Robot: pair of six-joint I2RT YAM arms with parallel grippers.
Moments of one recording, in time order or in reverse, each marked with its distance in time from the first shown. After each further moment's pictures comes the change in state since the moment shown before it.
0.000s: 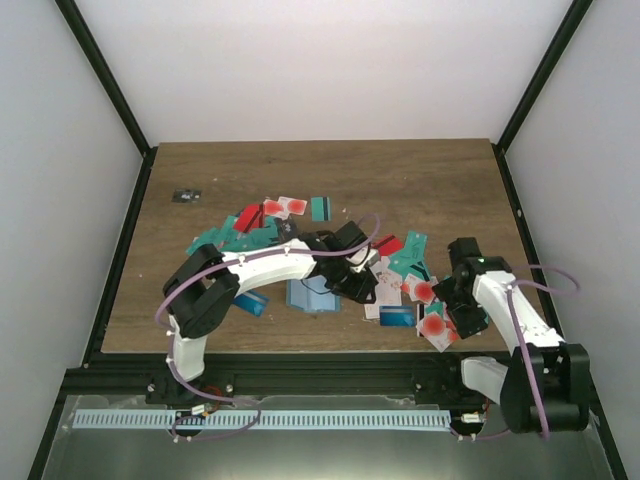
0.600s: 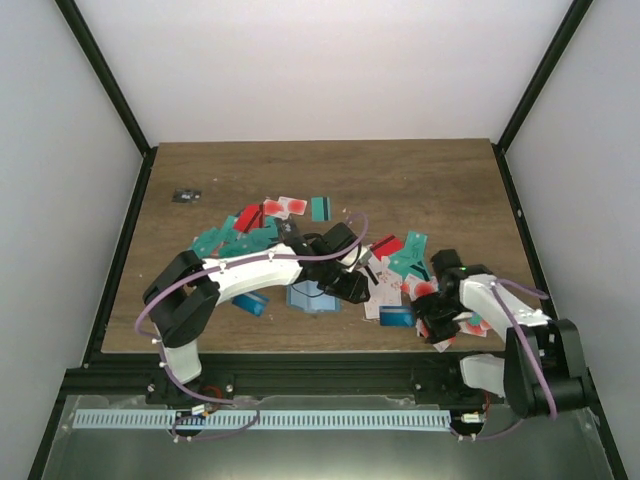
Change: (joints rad) left arm 0.000 -0.130 -0.129 0.066 -0.048 -0.049; right arm 0.008 0.084 -0.124 0.142 -0.303 0.089
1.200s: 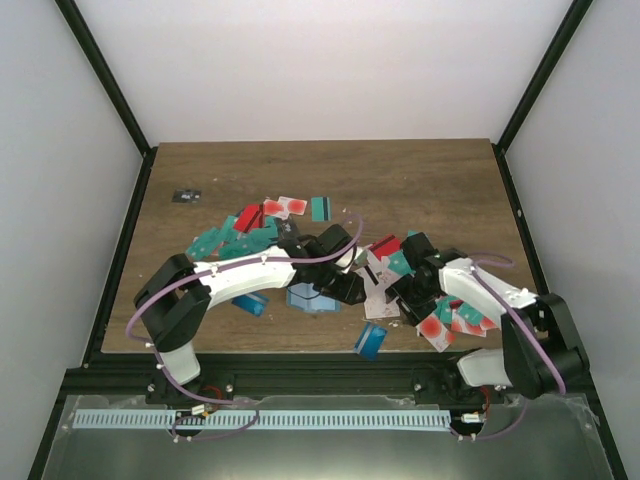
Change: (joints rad) left arm 0.000 -0.052 -0.048 0.010 -0.017 -0.009; right arm 0.304 0.148 0.148 0.100 -0.093 0.008
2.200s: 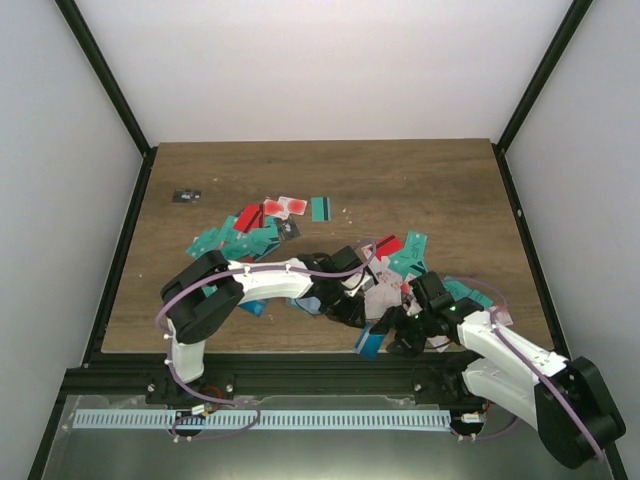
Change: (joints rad) left arm -0.057 0.140 -0.039 0.042 0.137 -0.013; right arm 0.081 -0.406 -0.361 0.248 -0.307 -0.217
